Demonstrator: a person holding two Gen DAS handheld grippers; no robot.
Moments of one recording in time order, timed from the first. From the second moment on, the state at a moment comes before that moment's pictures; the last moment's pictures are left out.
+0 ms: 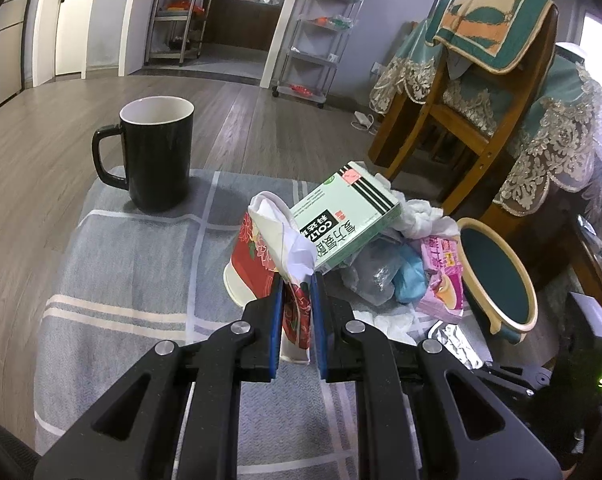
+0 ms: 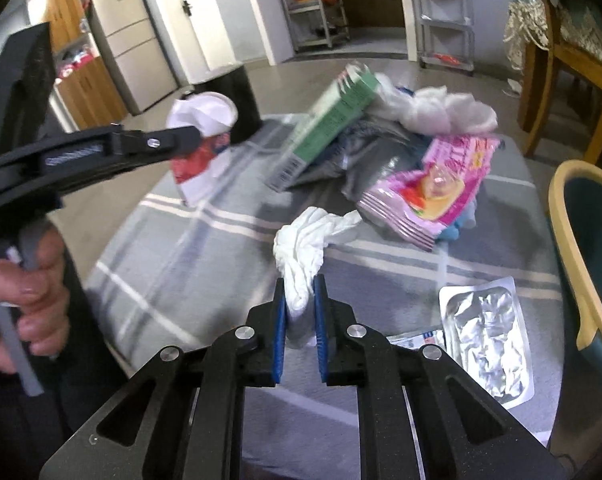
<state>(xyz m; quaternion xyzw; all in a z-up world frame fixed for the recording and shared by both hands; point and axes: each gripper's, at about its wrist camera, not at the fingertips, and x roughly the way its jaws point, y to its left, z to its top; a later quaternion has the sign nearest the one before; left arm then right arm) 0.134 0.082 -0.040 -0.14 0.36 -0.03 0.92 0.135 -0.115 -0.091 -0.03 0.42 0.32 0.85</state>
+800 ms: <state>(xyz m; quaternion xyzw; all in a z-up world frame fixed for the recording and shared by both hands) 0.128 0.039 -0.010 -0.10 0.35 -0.09 0.93 0.118 -0.215 -0.026 0.00 0.35 0.20 0.92</state>
